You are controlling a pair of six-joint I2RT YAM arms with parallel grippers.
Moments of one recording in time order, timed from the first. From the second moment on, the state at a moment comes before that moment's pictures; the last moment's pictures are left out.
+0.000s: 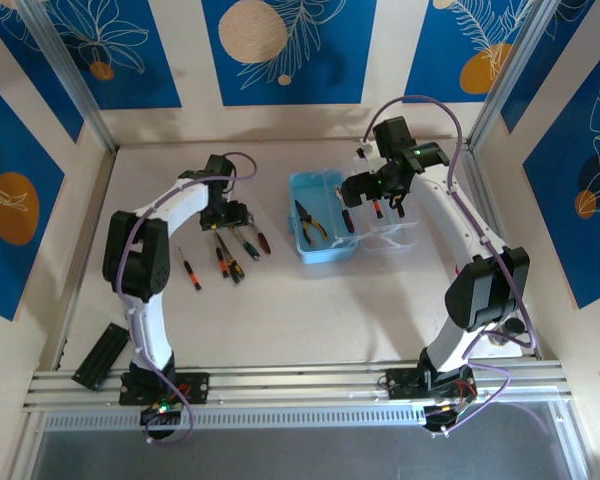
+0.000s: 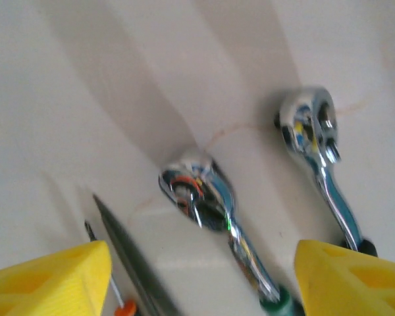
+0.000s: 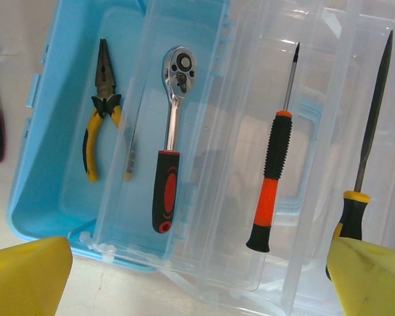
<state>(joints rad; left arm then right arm) -0.28 2.02 1.53 -0.81 0.02 -0.34 0.30 1.69 1.69 -1.07 -0.05 -0.02</state>
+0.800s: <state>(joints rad) -0.31 2.20 1.72 -0.92 -0.06 -0.37 0.23 1.71 1.67 -1.03 -0.13 -0.02</state>
